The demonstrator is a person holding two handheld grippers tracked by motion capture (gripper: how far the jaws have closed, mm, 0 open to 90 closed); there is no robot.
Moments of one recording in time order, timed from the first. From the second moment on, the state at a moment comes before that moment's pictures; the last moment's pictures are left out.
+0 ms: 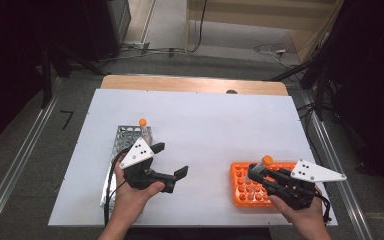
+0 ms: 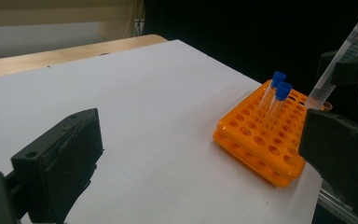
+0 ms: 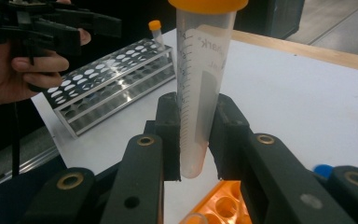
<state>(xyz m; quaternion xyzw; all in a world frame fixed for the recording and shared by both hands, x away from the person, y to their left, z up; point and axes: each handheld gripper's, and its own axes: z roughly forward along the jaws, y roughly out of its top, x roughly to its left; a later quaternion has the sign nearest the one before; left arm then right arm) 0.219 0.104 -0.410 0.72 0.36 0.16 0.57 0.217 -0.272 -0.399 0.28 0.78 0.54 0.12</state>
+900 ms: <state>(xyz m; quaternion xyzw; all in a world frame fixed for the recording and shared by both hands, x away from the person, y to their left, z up) 0.208 0.059 -0.405 0.74 0.31 0.10 0.58 0.206 -0.215 -0.421 0.25 0.81 0.52 0.08</state>
